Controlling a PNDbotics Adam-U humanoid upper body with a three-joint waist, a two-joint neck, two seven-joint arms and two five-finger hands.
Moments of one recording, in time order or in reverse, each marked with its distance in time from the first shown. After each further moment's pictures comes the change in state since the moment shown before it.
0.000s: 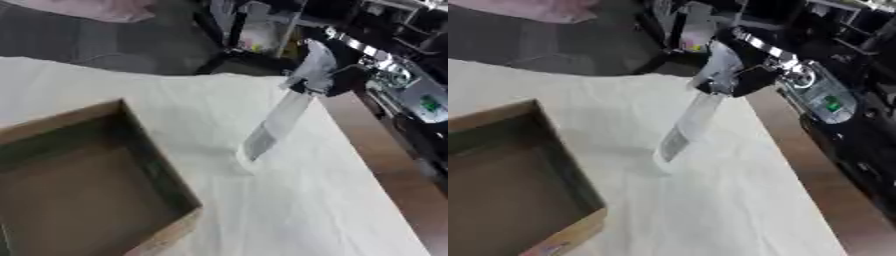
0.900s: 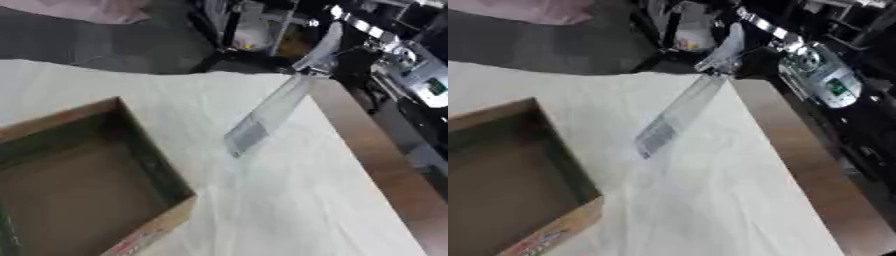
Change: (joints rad) left arm 0.015 0.008 0.006 0.000 0.022 0.009 0.008; right arm 0.010 -0.007 0.000 -0.011 0.033 -0.011 -0.040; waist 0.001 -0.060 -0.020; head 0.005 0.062
